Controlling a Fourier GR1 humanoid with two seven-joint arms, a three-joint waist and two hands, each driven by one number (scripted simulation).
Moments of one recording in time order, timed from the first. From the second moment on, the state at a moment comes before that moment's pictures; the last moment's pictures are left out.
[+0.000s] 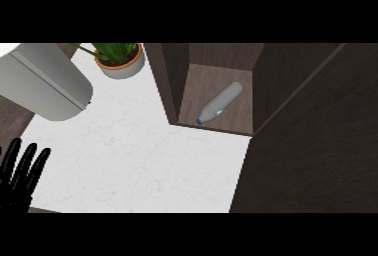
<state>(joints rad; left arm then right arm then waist) 0.36 0.70 -0.24 -1.91 0.94 -0.09 -0.55 0.71 -0.41 0.64 -2.49 0.01 0.47 -0.05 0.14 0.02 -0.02</state>
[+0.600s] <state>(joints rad) 0.36 0.75 -0.21 -1.91 0.96 -0.16 -0.54 0.55 -0.46 0.61 -2.49 -0.01 0.53 0.00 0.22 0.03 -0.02</state>
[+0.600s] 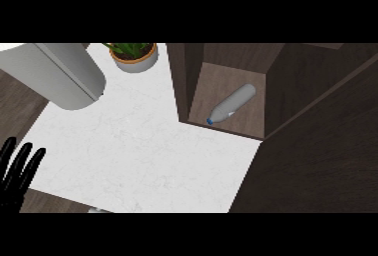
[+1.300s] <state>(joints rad) 0.36 0.78 -0.17 -1.88 0.98 -0.20 -0.53 0.39 -0.51 0.59 -2.49 -0.02 0.60 0.04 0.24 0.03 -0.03</state>
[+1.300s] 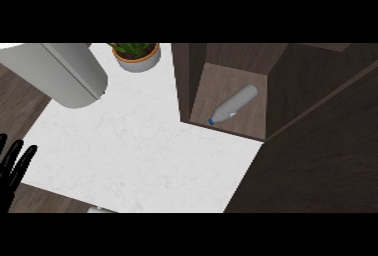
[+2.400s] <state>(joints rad) 0.33 0.81 -0.13 -1.87 1.00 -0.25 -0.53 0.38 -0.44 0.58 -2.44 -0.12 0.59 0.07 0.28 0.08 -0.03</state>
